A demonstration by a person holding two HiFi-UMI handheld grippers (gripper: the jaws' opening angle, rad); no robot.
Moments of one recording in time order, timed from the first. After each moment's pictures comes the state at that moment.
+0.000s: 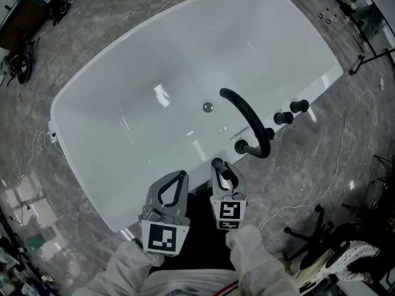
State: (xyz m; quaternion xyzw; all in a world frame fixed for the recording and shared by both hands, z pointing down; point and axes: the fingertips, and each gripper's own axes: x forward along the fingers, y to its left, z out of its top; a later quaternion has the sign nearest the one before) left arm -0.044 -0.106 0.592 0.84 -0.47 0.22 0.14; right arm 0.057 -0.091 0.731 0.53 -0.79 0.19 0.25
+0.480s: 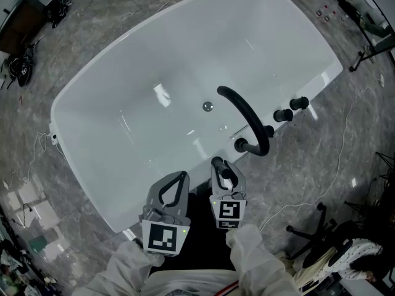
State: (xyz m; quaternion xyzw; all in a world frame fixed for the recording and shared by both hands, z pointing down) left arm -0.038 -0.102 0.596 0.85 -0.46 0.23 0.15; right arm 0.057 -0.091 0.731 0.53 -0.79 0.19 0.24
